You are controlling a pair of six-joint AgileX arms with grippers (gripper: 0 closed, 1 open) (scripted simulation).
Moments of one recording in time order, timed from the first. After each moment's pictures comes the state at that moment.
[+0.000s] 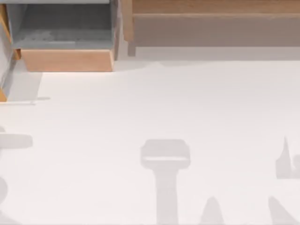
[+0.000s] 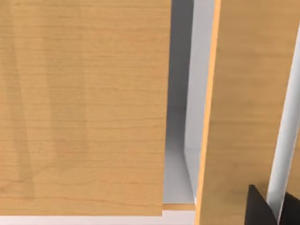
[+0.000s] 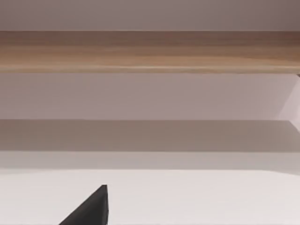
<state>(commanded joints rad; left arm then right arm) 0.56 2.11 0.70 1.38 0.60 1.58 0.00 0.00 0.00 0.00 0.00 0.00</state>
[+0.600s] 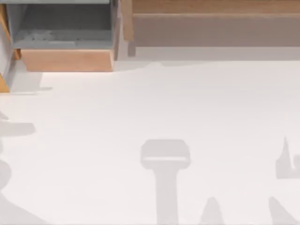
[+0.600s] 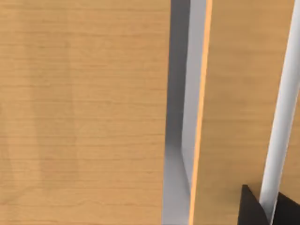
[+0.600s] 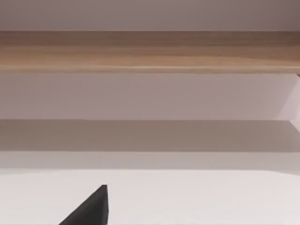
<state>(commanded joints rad) 0.52 2.16 0.79 1.32 0.56 1.58 0.00 0.00 0.00 0.00 0.00 0.00</state>
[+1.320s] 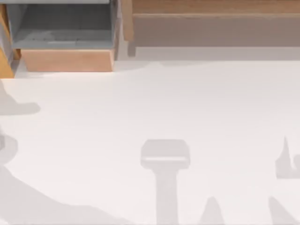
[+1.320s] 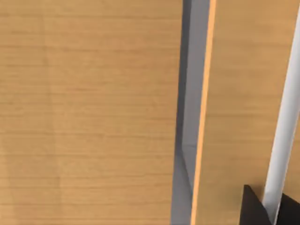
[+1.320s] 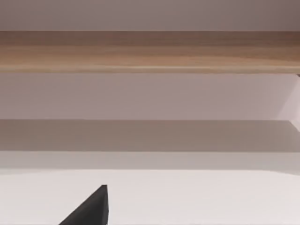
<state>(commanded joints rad) 0.46 2.24 0.99 1.22 0.49 1.58 0.00 0.00 0.00 0.00 0.00 0.00</state>
